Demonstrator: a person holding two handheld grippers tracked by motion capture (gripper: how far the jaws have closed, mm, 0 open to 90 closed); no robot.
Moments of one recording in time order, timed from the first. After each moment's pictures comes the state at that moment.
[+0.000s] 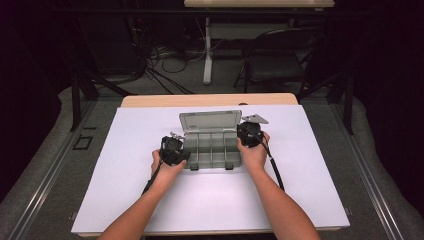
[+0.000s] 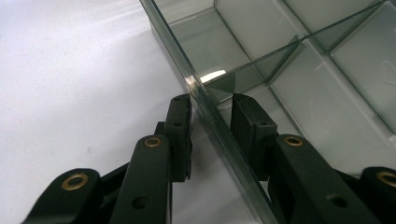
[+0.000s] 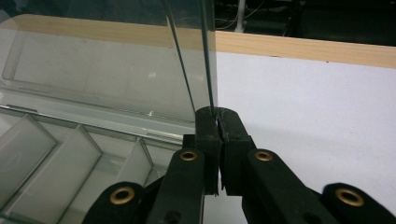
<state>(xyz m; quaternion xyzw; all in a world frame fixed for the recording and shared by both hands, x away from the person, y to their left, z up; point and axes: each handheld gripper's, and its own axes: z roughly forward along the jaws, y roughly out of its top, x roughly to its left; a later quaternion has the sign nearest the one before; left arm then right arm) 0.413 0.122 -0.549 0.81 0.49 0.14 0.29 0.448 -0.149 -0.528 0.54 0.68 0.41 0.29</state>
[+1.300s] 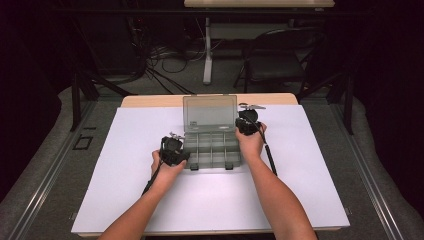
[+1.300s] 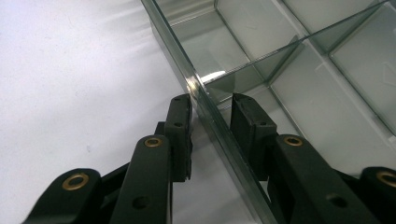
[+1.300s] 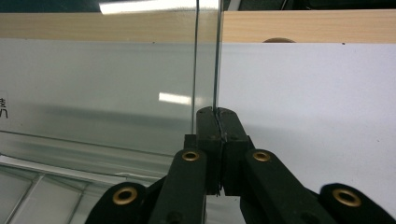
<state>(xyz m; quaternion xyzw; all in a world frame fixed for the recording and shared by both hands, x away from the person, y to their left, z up) 0.412 0.122 -0.549 0.80 0.50 0.13 0.29 0.494 -0.146 -0.526 0.59 0.67 0.38 0.23</state>
